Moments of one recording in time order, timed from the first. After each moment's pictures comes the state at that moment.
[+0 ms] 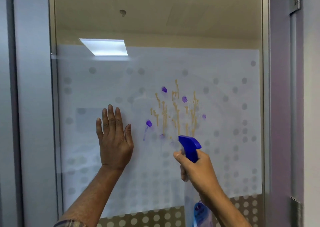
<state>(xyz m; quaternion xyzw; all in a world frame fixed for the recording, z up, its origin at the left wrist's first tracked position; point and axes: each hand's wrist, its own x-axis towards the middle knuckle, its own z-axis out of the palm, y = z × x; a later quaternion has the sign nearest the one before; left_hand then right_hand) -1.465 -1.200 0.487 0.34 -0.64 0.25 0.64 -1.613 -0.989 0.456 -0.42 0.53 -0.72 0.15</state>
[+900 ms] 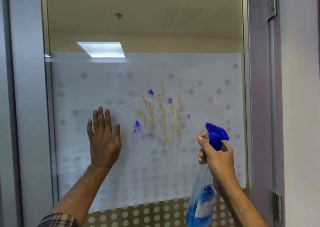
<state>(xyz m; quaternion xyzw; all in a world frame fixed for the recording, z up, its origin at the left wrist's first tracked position) -1.456 -1.187 0.491 0.34 -0.68 0.21 0.62 -1.670 -0.930 0.470 -0.34 0.41 -0.84 0.09</state>
